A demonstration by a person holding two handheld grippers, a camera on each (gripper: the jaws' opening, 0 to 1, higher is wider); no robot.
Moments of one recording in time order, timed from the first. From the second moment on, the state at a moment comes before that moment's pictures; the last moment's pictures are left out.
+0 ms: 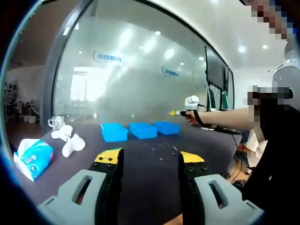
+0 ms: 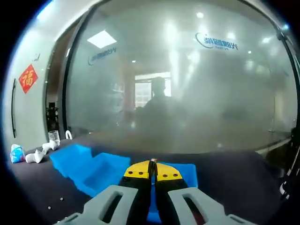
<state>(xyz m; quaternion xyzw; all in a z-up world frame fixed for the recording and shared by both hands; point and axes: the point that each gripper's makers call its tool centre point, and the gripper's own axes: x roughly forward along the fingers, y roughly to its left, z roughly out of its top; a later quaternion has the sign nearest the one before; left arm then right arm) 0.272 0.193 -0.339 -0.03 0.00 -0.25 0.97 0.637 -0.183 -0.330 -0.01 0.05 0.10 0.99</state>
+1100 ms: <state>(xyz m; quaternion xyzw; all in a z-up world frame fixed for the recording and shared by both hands) 0.272 0.196 -0.342 -0.03 0.00 -0.25 0.97 0.551 -0.182 -0.341 -0.04 0.03 0.15 0.99</state>
